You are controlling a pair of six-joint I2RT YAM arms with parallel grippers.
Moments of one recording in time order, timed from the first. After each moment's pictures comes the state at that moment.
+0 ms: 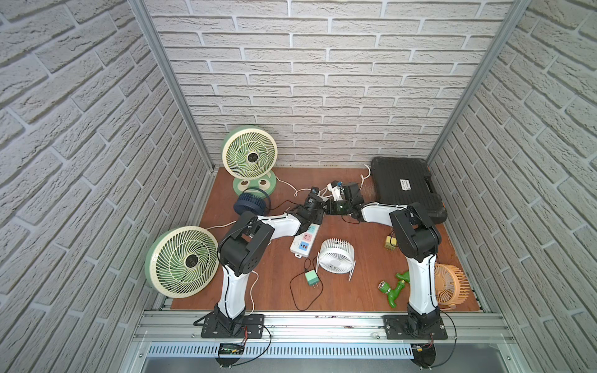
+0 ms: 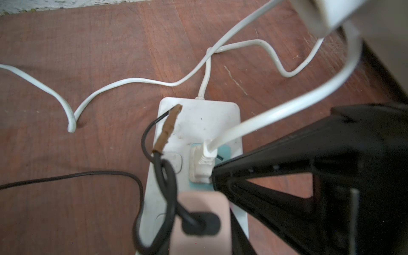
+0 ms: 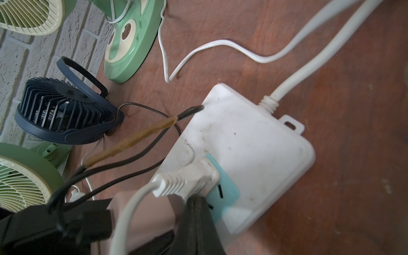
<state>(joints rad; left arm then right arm) -0.58 1.99 1.19 0.07 -0.22 -0.27 0.34 2.14 1.32 0.08 -0.50 0.46</state>
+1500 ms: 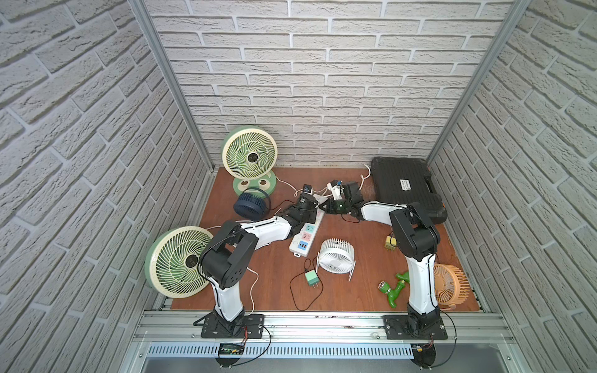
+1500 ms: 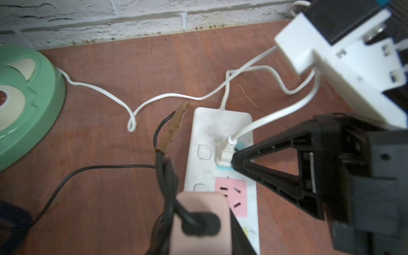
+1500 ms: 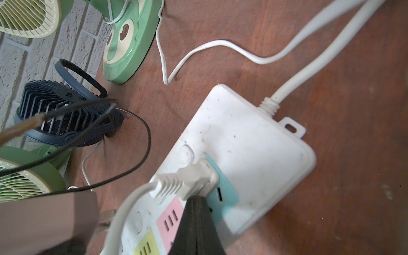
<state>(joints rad) -0.54 1.78 1.05 0.07 -0.26 -0.29 0.34 2.15 1.36 0.04 -0.51 0.47</state>
